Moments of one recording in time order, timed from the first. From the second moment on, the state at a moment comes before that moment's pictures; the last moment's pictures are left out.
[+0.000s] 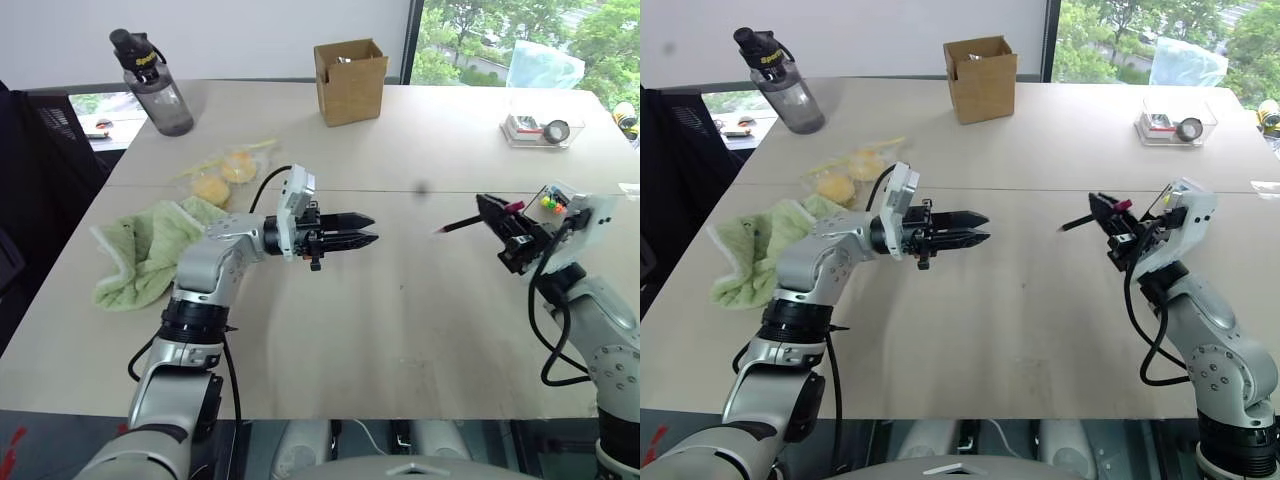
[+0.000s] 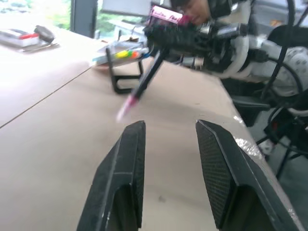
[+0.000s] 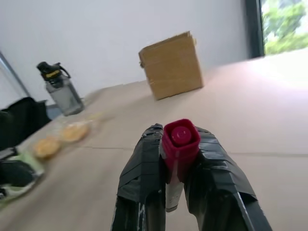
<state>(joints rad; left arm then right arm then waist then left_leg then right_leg) -0.61 0.44 -0.06 0.00 -0.49 0.56 -1.19 -0.07 -0.48 -0.20 -0.61 0.74 0.46 0.19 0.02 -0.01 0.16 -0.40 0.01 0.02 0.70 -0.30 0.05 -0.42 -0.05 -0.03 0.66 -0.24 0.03</state>
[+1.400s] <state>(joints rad) -0.75 0.20 -0.28 -0.07 -0.34 0.56 -0.83 -0.12 -0.50 -0.28 -0.01 -0.03 -0.30 0.18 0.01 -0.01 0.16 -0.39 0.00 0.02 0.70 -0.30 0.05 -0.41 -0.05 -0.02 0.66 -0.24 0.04</state>
